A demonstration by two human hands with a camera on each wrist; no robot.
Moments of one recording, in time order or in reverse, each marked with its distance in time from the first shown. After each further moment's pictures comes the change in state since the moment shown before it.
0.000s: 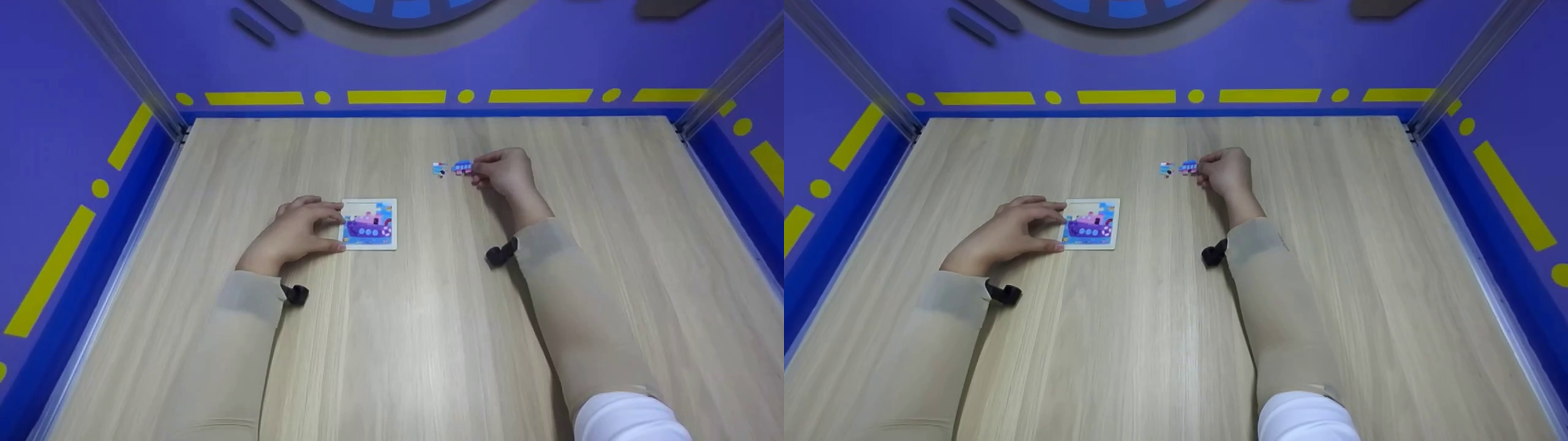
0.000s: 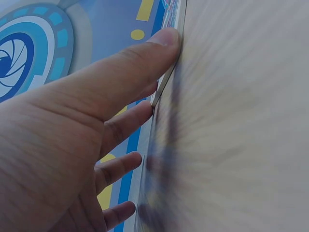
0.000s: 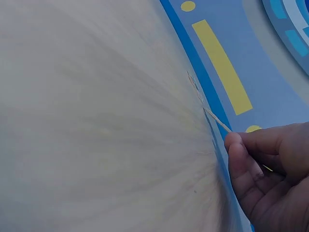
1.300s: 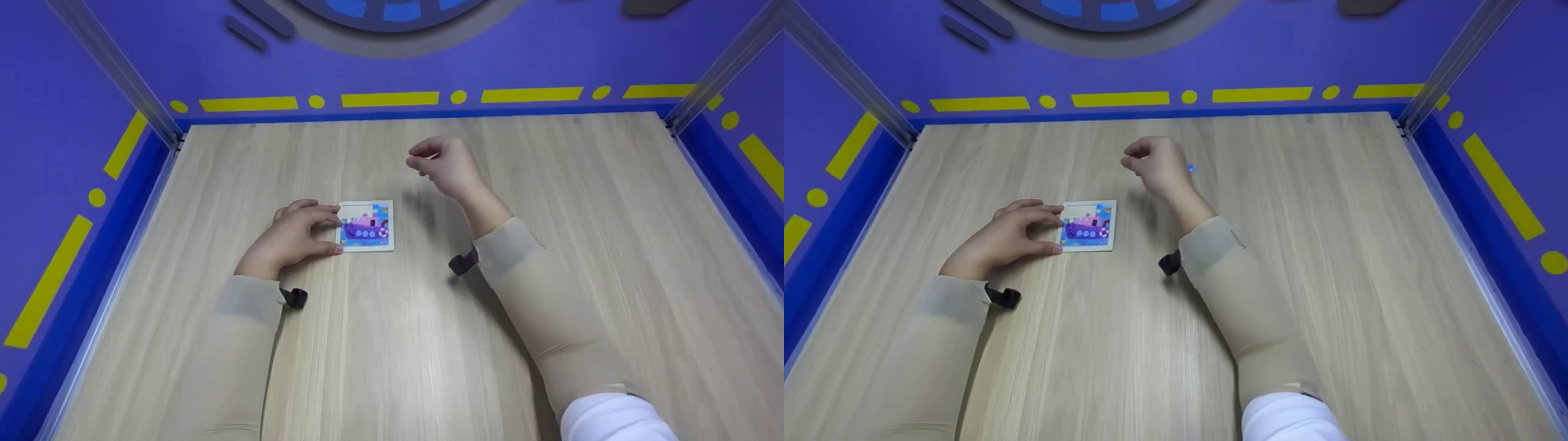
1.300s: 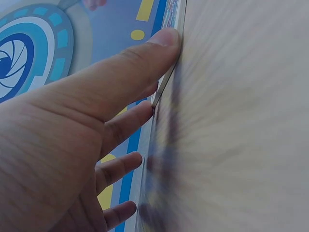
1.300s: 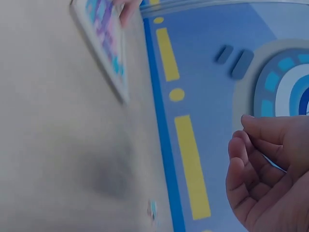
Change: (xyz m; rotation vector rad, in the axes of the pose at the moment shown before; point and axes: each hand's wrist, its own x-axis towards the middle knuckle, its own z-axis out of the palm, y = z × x) left_hand 0.001 0.000 0.001 0.009 -0.001 0.015; right_hand -0.061 -0.077 0.065 -0.108 -0.127 -0.265
